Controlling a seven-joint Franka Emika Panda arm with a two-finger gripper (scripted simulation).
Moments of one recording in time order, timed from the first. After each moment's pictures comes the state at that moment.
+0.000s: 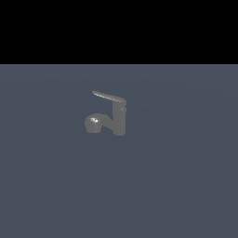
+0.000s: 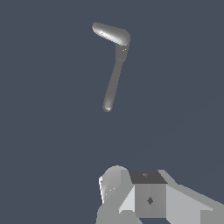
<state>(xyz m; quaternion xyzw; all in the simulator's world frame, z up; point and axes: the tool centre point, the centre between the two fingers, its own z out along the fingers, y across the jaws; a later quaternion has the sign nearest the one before) -0.261 0.008 0.495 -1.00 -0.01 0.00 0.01</state>
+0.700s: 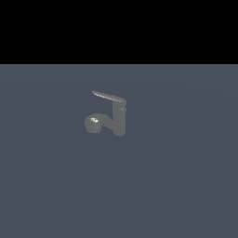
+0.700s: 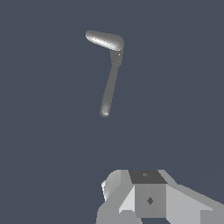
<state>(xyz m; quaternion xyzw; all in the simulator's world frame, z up) -0.253 -0.004 0.495 -1.00 0.02 -0.01 0.02</state>
